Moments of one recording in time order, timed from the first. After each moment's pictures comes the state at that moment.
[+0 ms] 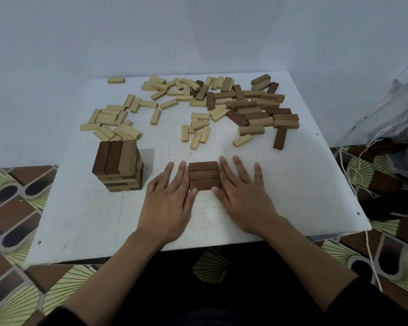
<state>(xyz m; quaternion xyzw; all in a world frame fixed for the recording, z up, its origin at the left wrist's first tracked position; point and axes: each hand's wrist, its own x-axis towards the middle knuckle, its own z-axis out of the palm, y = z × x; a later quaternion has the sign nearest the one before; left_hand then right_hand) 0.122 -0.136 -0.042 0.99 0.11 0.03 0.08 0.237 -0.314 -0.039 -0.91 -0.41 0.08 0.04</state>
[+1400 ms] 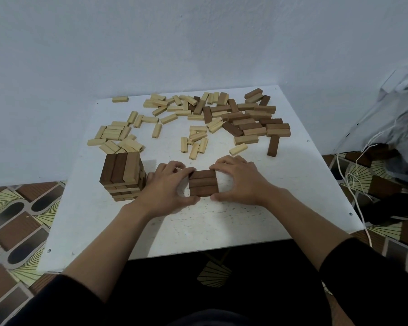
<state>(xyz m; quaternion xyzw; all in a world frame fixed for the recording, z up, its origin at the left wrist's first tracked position) 0.159 -0.097 -0.007 0.98 0.07 -0.02 0.19 0.285 -0.302 -0.004 -0.87 -0.43 0.14 0.18</state>
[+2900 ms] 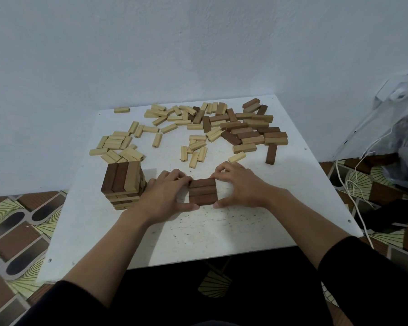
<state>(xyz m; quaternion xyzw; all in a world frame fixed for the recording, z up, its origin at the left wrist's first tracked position) 0.163 -0.093 -0.001 0.99 0.03 -0.04 0.14 0.296 -0.301 0.006 -0.86 -0.45 0.20 0.15</state>
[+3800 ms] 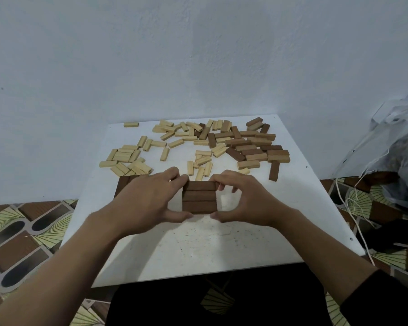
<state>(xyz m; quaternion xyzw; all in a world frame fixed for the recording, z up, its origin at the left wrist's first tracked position) 0.127 -0.090 0.105 1.00 -0.05 -0.02 -0.03 0.261 -0.305 0.058 -0.80 -0.46 0.15 0.37</state>
